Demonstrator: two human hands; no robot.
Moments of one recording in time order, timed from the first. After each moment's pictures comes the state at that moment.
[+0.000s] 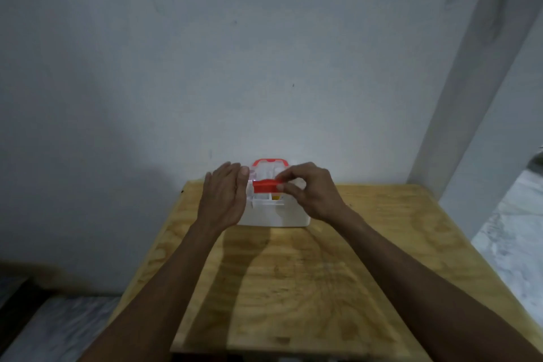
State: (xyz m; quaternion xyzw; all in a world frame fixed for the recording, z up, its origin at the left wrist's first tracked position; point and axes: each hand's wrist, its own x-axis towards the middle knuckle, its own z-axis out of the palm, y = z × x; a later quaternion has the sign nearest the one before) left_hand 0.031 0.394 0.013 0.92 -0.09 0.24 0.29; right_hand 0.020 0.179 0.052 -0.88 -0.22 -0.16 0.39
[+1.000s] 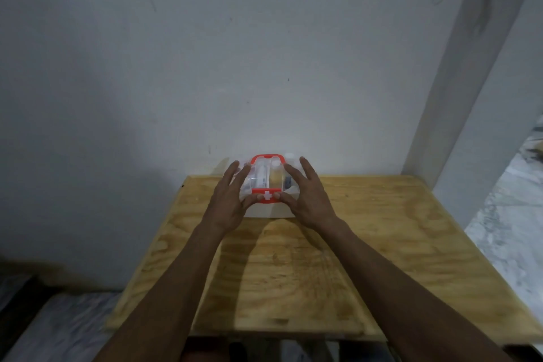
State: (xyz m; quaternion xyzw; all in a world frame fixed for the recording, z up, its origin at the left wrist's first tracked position) left_hand 0.018 0.387 -0.009 0.95 -0.09 0.14 0.27; right_hand 0.025 0.189 -0.010 -0.92 -0.09 -0.12 0.35
